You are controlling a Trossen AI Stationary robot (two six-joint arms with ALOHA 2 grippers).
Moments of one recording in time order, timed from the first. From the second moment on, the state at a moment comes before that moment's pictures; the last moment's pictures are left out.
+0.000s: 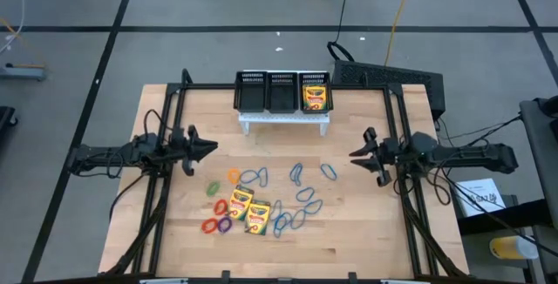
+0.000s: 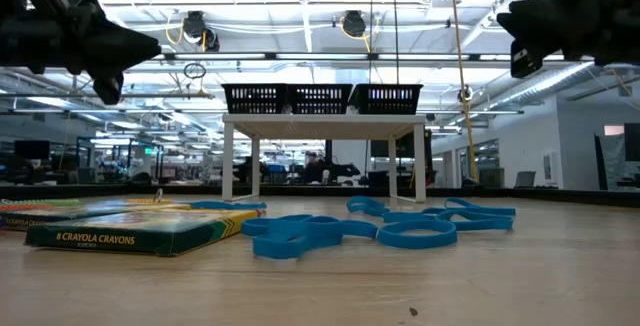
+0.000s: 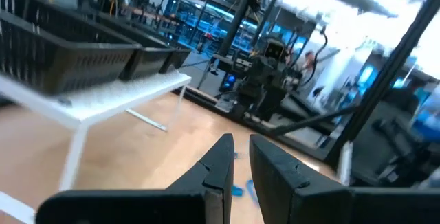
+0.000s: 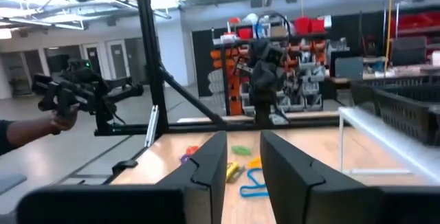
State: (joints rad) left arm 0.00 0.01 0.01 0.08 -0.13 -0.43; right arm -0.03 0.21 0.02 0.38 -0.19 0.12
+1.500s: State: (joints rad) left arm -0.17 0.62 0.07 0.37 -0.10 -0.89; right arm -0.03 0.21 0.01 0.27 -0.18 0.14
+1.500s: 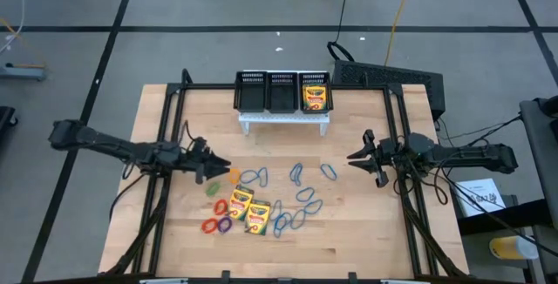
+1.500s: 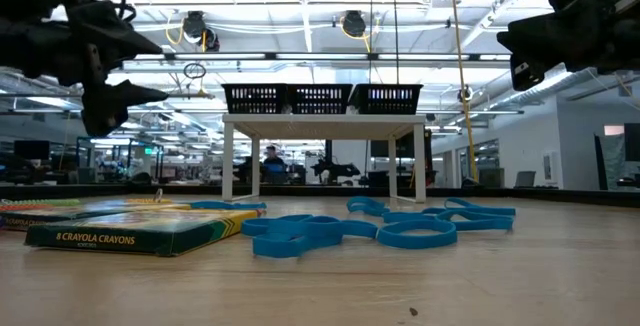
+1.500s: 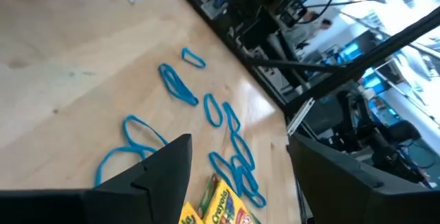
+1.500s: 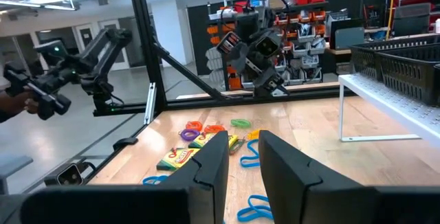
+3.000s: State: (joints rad) left arm -0.16 1.39 0.55 -0.13 0.04 -0.67; right arm -0.03 0.21 0.01 0.27 -0.18 0.15
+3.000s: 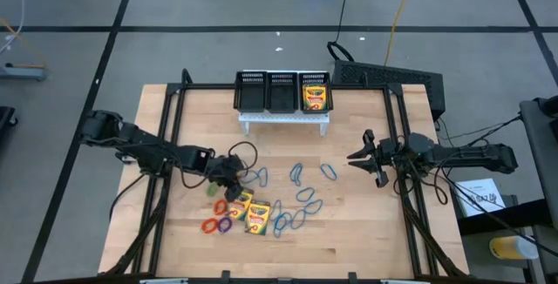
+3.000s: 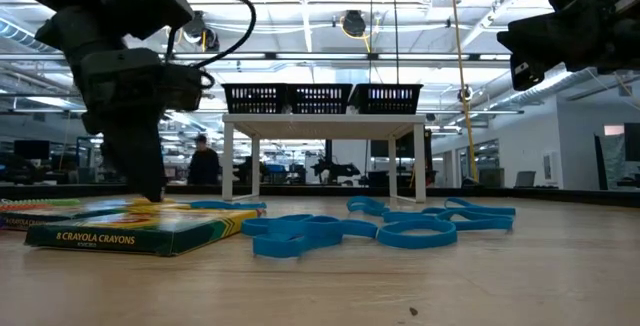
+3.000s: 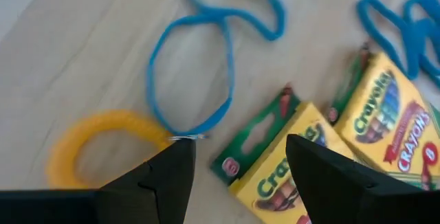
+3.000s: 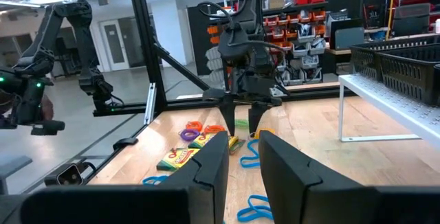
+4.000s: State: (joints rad) left arm -0.12 1.61 0.55 0.18 0.31 -0.33; right arm -0.03 0.21 0.01 0.27 -0.18 0.14
